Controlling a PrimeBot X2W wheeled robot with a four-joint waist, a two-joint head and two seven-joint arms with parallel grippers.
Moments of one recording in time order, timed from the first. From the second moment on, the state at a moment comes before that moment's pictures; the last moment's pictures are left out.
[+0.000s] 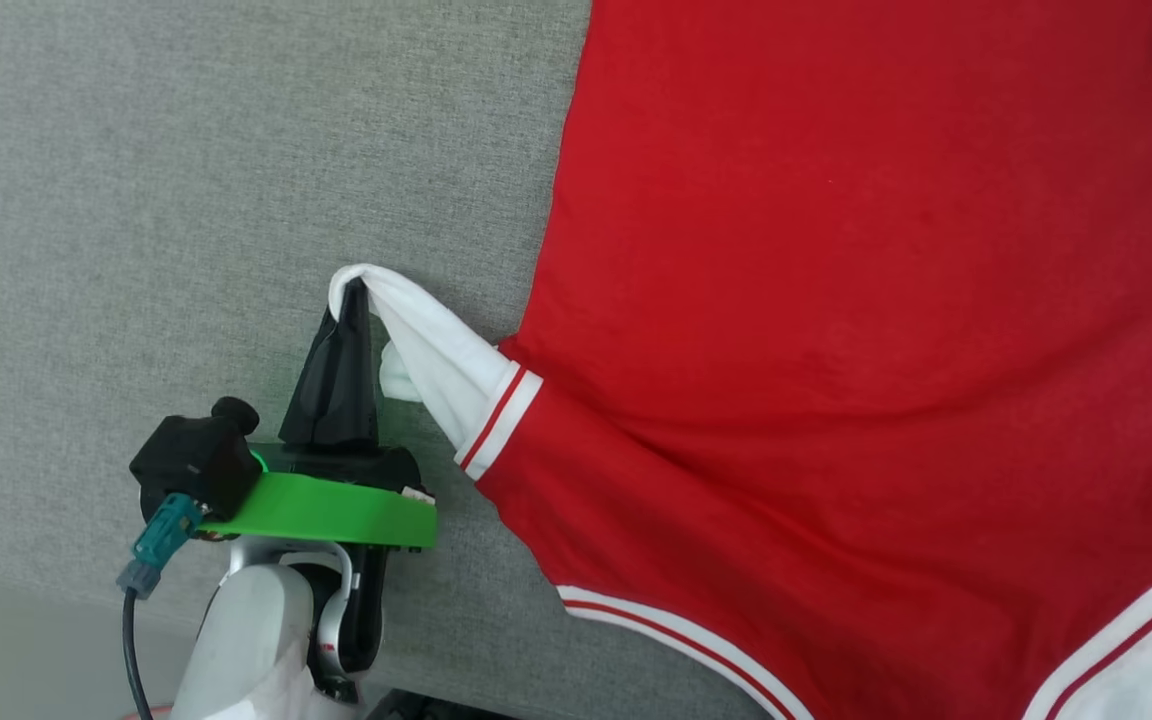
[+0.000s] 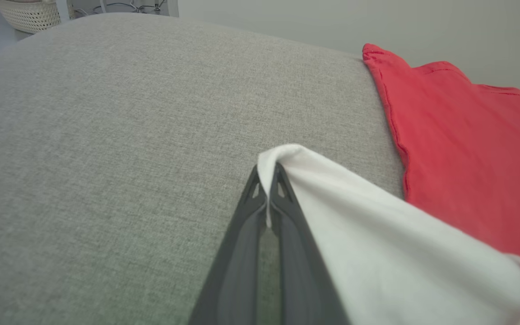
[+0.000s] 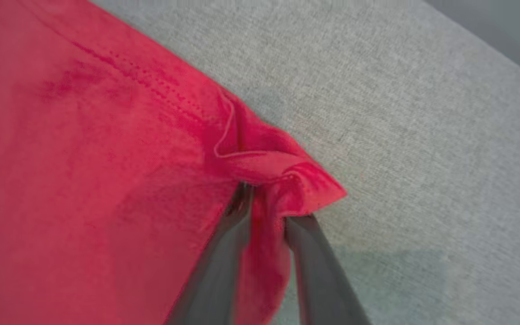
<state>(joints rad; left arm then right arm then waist) -0.20 0.06 -0.11 0.00 -0.35 -0.05 -0.26 -1.22 -0.73 0.62 0.45 0.72 0.13 0.97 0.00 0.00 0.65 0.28</state>
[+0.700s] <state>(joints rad) -0.06 0.07 -0.02 0.05 -0.30 -0.07 -0.26 -0.89 -0.91 0.73 0.29 0.88 0.13 0.56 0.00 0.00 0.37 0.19</state>
